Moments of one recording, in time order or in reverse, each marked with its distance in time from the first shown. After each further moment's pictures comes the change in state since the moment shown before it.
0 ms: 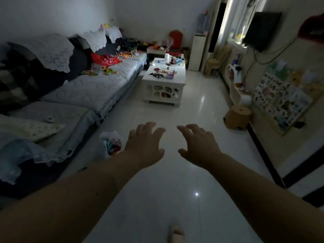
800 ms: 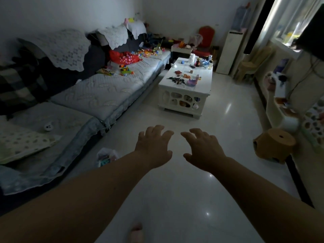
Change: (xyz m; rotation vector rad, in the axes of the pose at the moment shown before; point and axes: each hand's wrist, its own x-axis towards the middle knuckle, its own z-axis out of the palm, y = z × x) left_hand 0.344 -0.086 0.083 0.064 0.003 -0.172; right_hand 0.348 0.141 0.091 0.009 -0.090 -0.185
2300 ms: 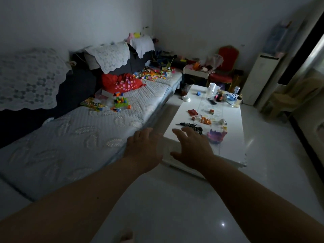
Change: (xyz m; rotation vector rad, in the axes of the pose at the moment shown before) left_hand 0.772 -0.324 0.096 -0.066 0.085 -0.179; right_hand 0.852 0.204 0.093 0.040 0.077 -0.101
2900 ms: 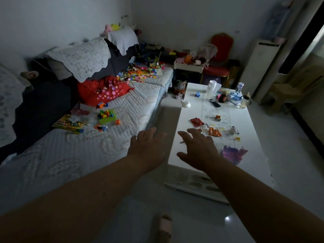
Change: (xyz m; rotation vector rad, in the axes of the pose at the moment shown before) left_hand 0.330 -0.133 0.065 0.016 -0.166 0.131; right_hand 0.314 0.072 0.099 -0.022 -0.043 0.168
